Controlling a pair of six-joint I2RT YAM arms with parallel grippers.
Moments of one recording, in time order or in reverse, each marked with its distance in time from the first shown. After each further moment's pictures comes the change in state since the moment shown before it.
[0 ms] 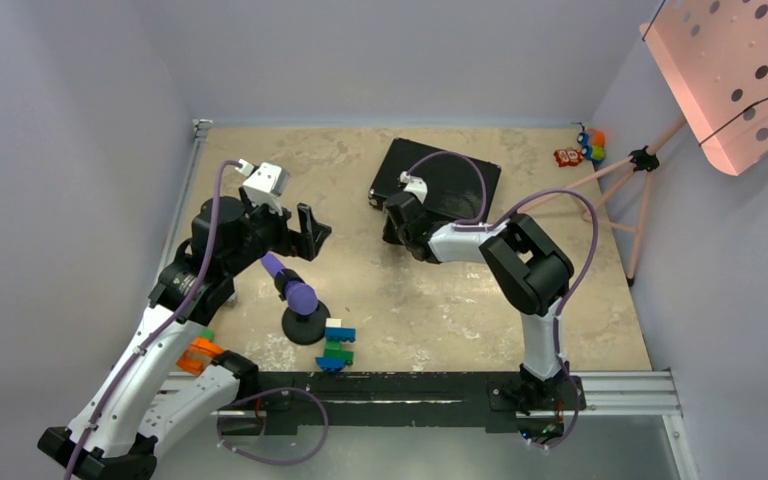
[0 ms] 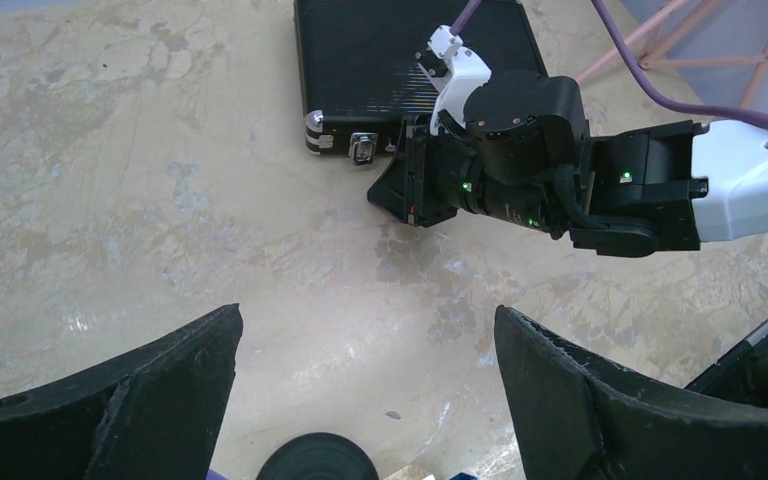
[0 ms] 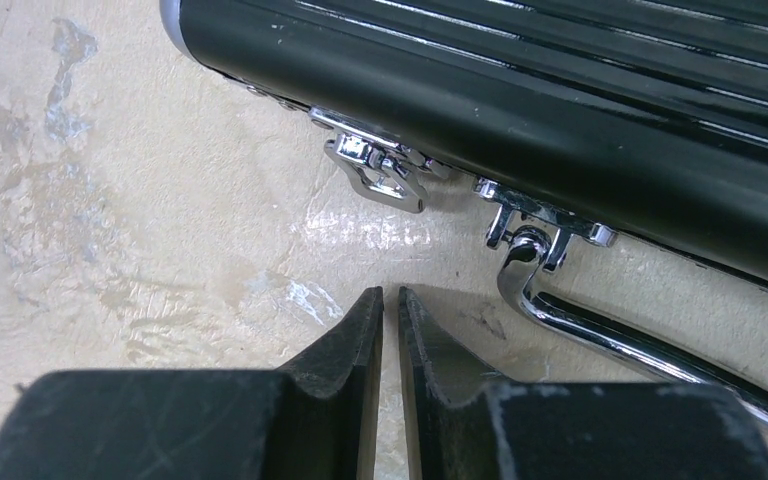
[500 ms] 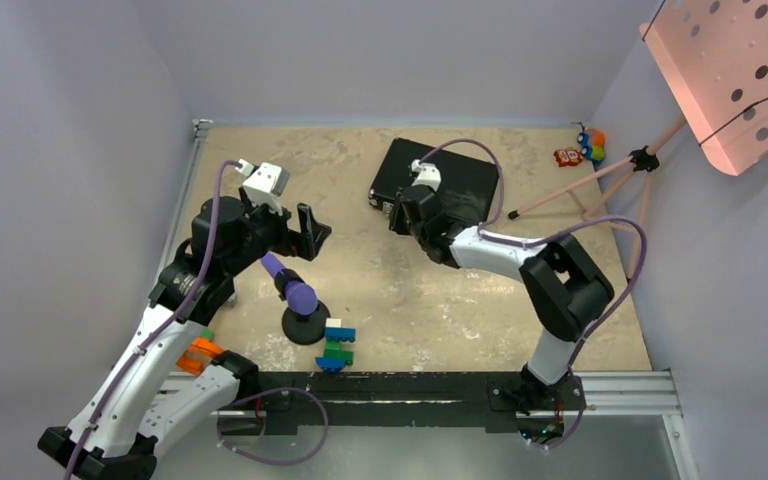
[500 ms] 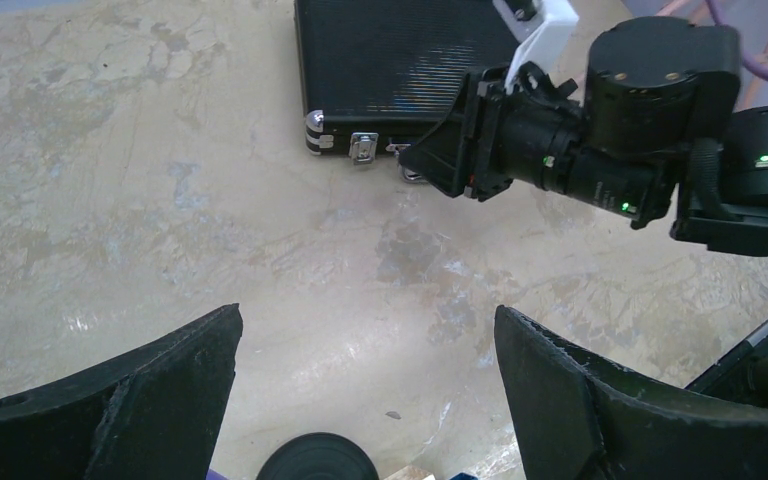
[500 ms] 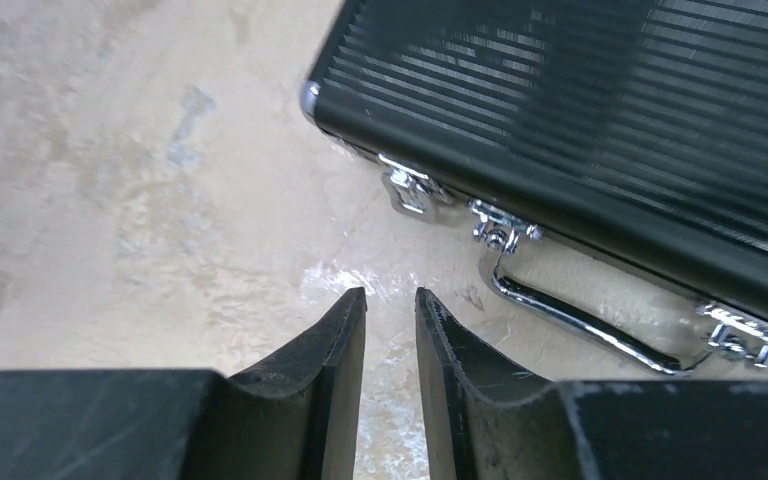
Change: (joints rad) left arm 0.000 0.000 0.000 0.000 0.000 0.000; right arm 0.001 -0.205 -0.098 0.018 0.026 -0.080
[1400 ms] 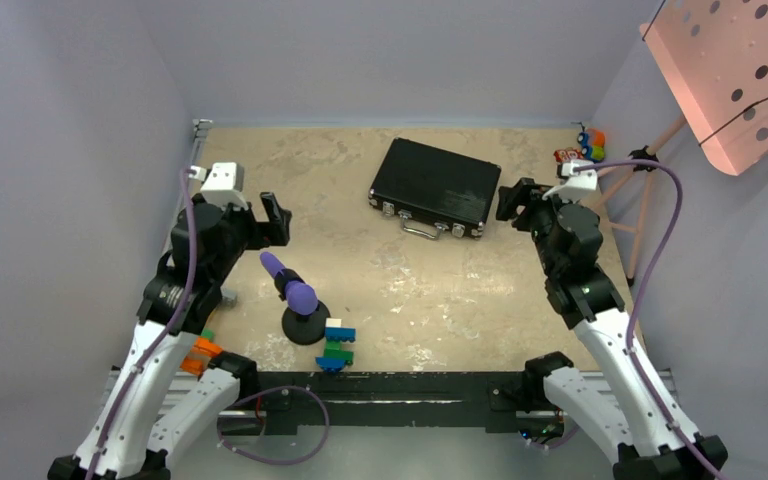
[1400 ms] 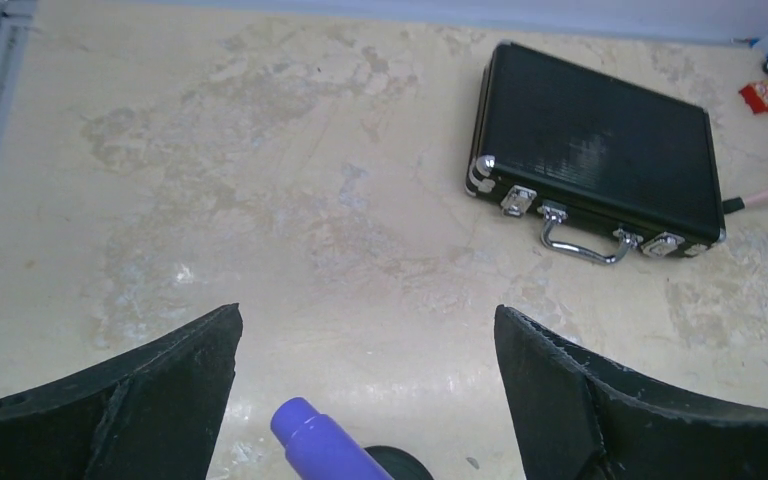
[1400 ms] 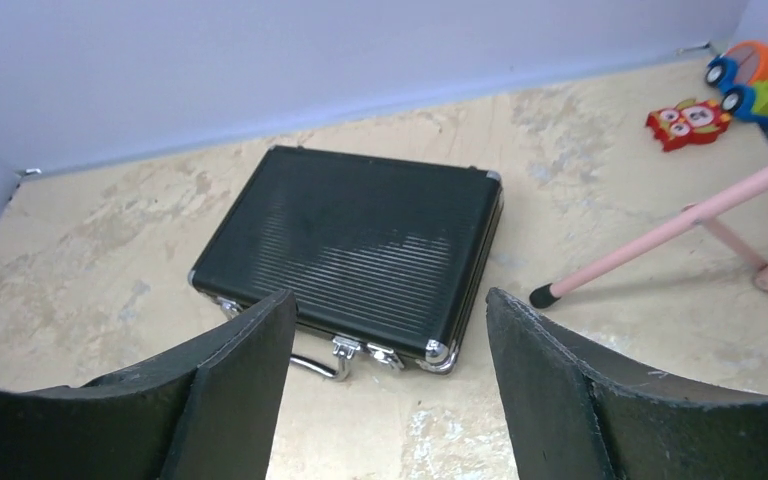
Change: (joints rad) left arm 0.142 -0.032 -0.019 -0.031 -0.216 -0.048; right arm -0.415 -0.973 -0.251 -0.300 -0.074 -0.309
